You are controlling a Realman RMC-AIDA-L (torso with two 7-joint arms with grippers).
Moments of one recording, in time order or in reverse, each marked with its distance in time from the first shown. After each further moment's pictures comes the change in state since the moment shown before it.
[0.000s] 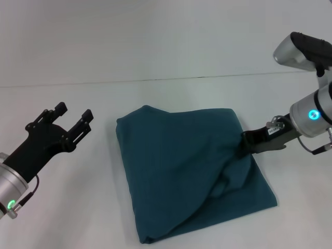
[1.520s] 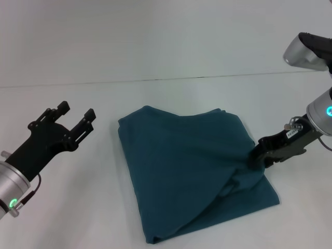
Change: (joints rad) left arm -0.008 0.002 0.008 -0.002 0.000 -0.002 0.000; right arm 0.062 -0.080 0.022 0.100 -0.055 -0.105 -0.017
